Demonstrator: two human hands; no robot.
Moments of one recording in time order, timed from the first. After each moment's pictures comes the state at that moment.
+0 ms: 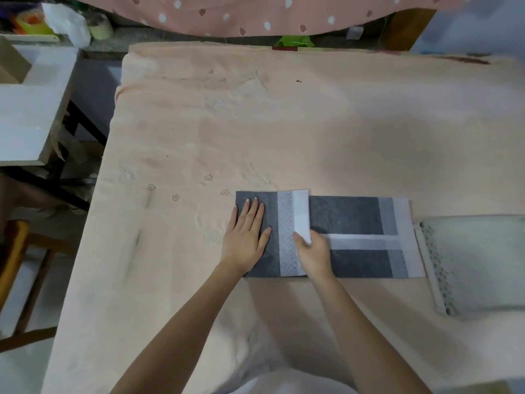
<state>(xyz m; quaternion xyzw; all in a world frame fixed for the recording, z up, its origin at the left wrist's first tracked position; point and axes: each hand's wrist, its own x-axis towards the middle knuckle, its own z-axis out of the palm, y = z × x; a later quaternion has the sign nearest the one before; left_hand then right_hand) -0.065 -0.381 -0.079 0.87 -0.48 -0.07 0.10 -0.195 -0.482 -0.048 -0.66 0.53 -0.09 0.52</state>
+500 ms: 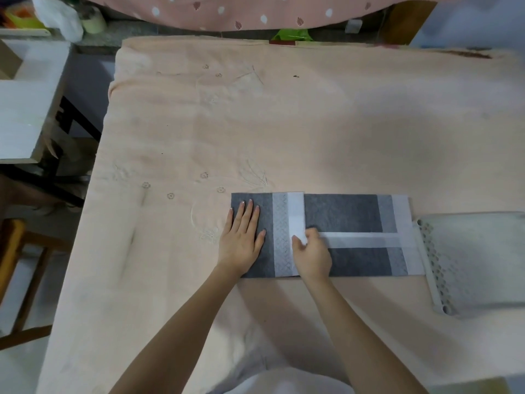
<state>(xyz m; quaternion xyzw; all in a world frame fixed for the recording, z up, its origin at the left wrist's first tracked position) -0.072 -0.380 -0.081 0.87 -0.48 -0.07 0.07 -0.200 -0.478 -0.050 -0.77 0.56 -0.04 0.30</state>
